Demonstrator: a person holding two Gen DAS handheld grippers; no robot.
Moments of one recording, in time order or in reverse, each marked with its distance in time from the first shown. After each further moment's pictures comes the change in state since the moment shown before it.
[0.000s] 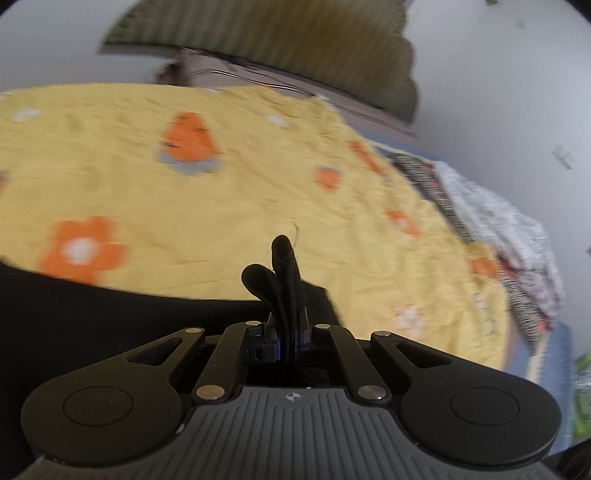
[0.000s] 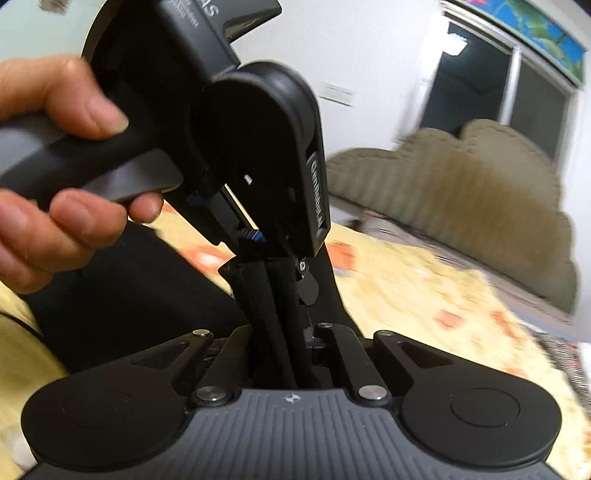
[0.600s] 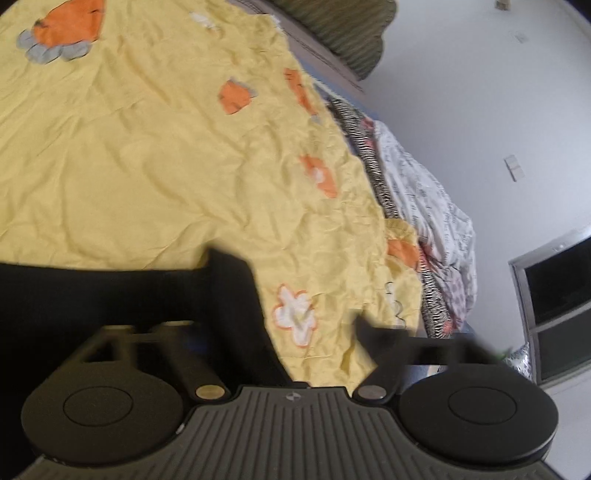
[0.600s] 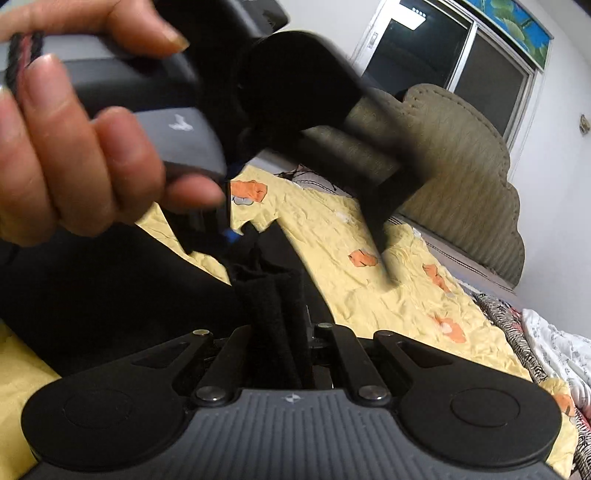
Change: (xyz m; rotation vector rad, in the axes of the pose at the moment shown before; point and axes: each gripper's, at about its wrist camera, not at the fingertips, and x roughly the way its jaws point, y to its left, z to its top) left arm 0.137 -0.071 0.018 -0.206 0.254 -0.363; right arm 0.007 -0.072 -0.060 -0.012 0.131 -0.249
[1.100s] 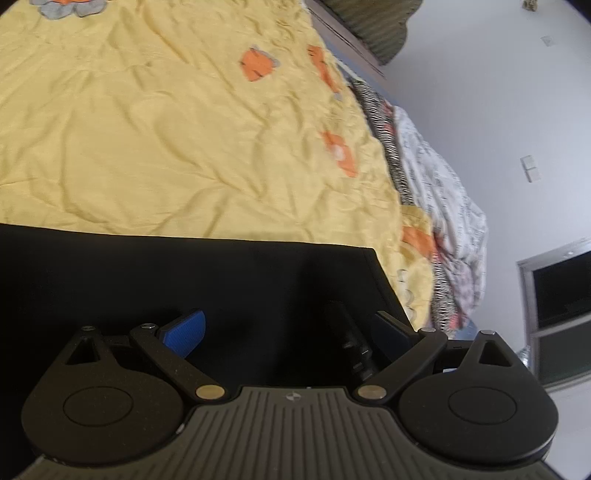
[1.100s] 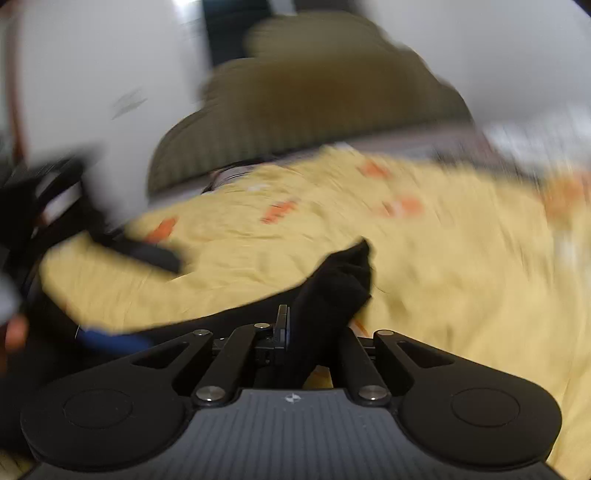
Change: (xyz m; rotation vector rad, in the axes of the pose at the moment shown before) left arm 0.017 0.003 -0.002 -0.055 0.069 -0.003; right arm 0.010 -0.093 -0.039 0.597 0.039 -0.007
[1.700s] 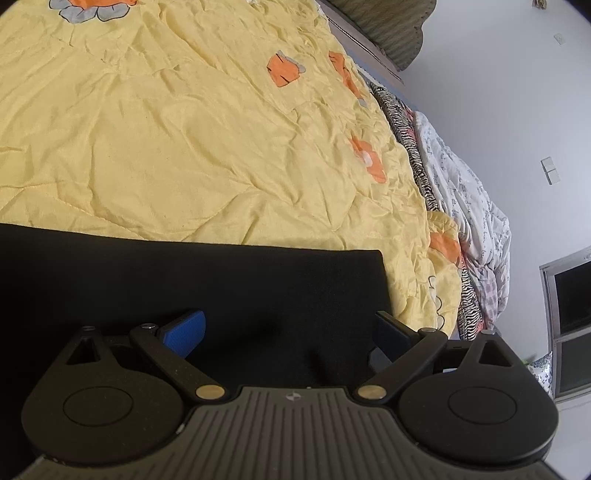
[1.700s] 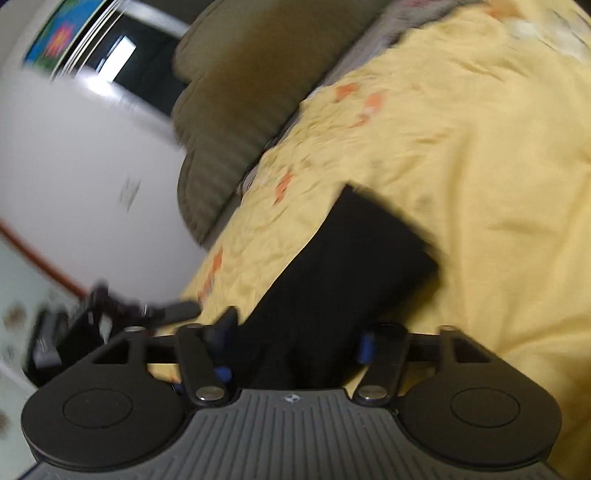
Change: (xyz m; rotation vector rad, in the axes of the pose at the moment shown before) left arm 0.006 0.014 -0.003 0.010 -0.029 0.100; right arm 0.009 -0.088 -0.040 0.675 0.103 0.289
